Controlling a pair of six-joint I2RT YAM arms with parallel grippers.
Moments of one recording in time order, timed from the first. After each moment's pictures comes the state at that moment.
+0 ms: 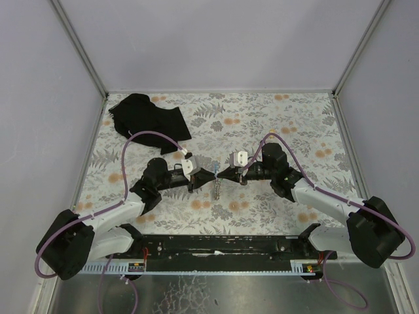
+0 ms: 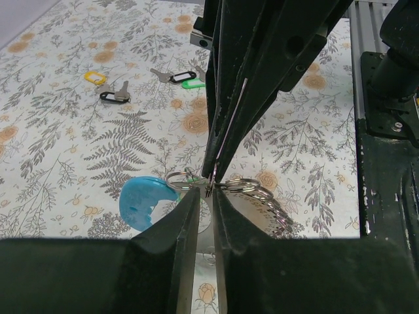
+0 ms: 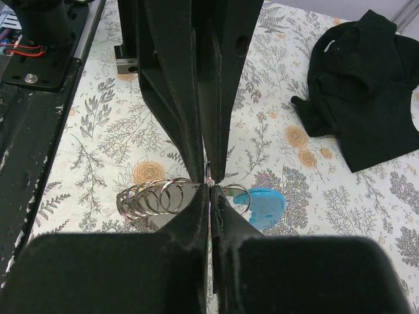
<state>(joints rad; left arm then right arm) -0.62 1.11 0.40 0.62 0.68 0.09 0.65 1.24 0.61 0.36 -0.83 -0.44</state>
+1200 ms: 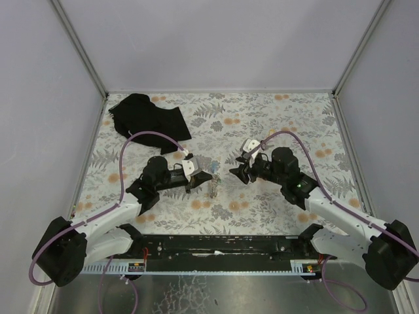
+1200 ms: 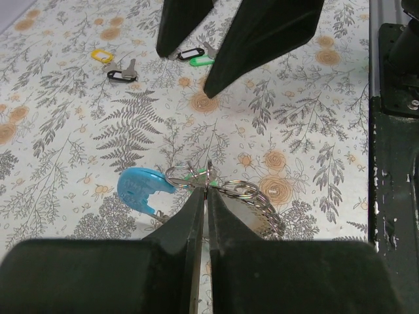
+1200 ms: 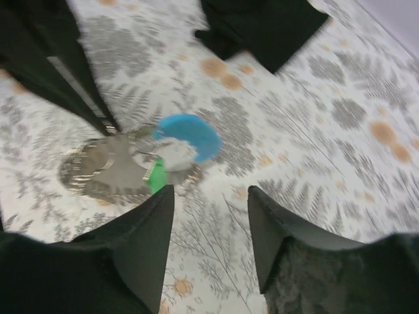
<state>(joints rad) -0.62 1.05 0.44 0.43 0.64 0.18 0.65 1.04 0.59 0.18 -0.44 -0.24</state>
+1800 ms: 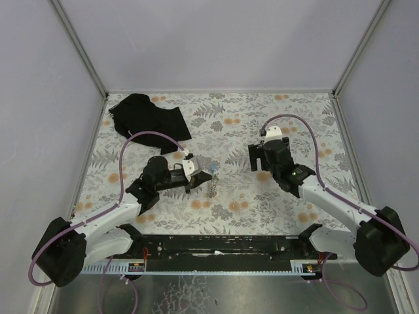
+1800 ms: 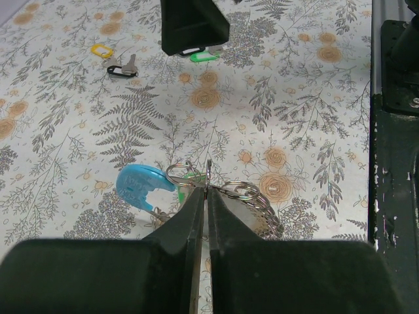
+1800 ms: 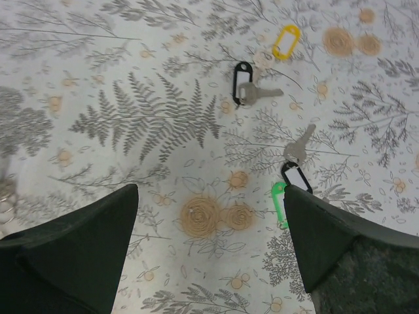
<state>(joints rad) -0.62 1.04 0.44 0.40 0.63 0.19 0.61 1.13 0.69 -0.14 0.39 0.15</state>
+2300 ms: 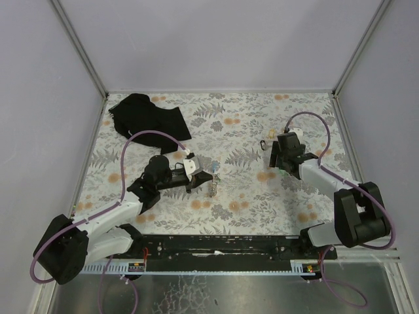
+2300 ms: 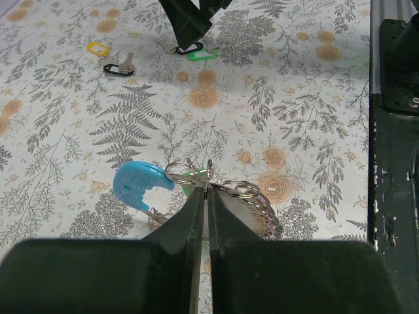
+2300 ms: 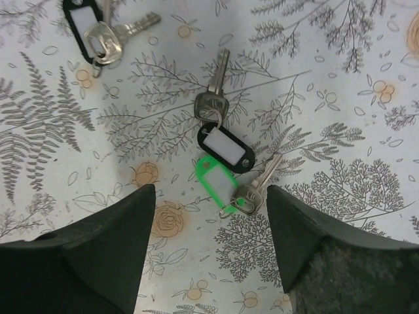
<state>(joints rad) -0.62 1.07 0.45 0.41 0.64 0.18 0.30 1.39 0.74 -0.24 0.33 0.34</state>
